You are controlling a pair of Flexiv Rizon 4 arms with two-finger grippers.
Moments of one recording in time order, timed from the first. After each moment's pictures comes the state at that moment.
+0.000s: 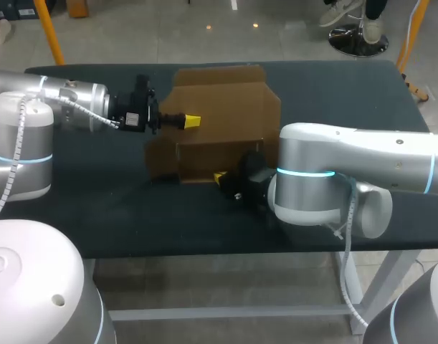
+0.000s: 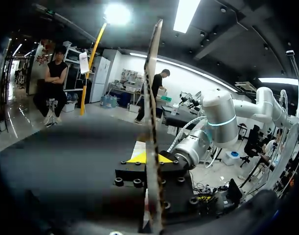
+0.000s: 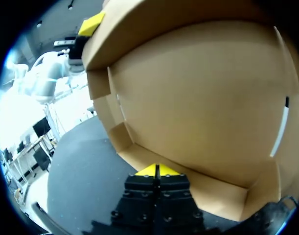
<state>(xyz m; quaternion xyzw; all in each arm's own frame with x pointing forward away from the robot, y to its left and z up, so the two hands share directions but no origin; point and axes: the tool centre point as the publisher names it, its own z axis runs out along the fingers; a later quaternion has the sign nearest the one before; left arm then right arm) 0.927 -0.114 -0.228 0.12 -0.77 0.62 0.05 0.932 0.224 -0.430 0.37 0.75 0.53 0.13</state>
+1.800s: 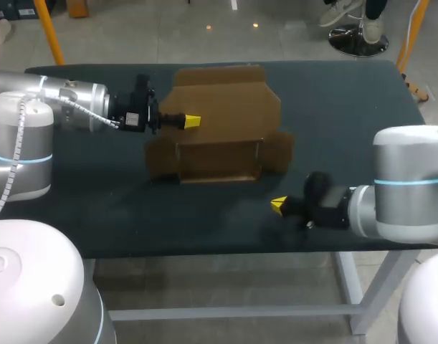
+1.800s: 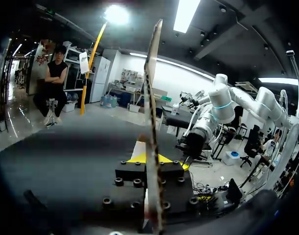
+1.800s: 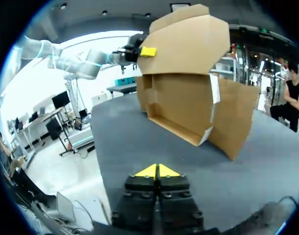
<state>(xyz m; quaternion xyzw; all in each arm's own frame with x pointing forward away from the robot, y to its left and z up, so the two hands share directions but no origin) 0.927 -0.114 -0.228 0.12 -0.78 0.62 0.05 0.814 0.091 -0.391 0.27 0.82 0.49 0.12</state>
